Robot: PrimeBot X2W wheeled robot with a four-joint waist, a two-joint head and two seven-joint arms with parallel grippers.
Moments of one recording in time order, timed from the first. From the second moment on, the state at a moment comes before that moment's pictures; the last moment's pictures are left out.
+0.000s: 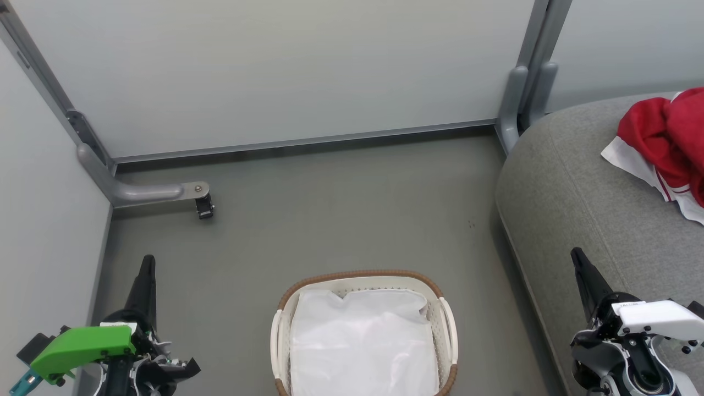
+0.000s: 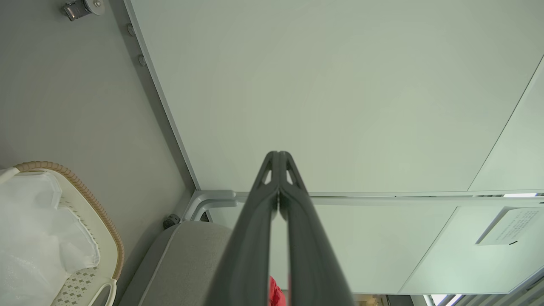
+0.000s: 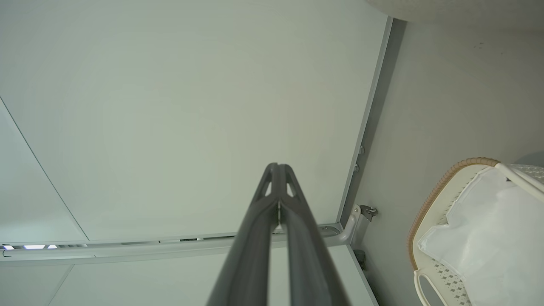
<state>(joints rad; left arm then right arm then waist) -0.10 0.05 0.11 0.25 -1.61 -0.13 0.11 -0.10 -0.05 -0.10 0.25 1.62 0.13 0.11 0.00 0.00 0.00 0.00</state>
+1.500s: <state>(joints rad) -0.10 0.05 0.11 0.25 -1.61 -0.13 0.11 -0.10 -0.05 -0.11 0.25 1.62 0.13 0.11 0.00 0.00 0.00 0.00</state>
